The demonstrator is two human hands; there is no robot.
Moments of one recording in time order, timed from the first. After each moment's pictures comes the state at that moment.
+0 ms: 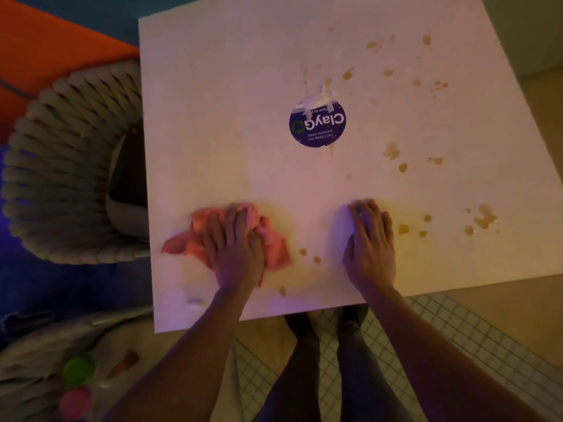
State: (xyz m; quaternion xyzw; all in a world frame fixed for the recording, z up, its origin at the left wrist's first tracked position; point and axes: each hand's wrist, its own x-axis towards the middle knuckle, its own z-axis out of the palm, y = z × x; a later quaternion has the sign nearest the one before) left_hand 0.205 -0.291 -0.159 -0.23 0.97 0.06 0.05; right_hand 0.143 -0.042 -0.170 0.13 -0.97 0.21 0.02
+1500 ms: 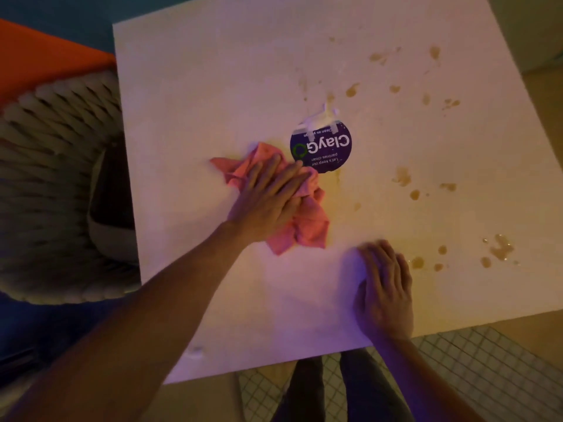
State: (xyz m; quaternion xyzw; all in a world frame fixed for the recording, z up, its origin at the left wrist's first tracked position) left_hand 0.039 -0.319 -0.163 0.19 0.98 0.01 0.03; right_hand 0.162 -0.041 -0.164 0.10 -0.98 0.17 0.00
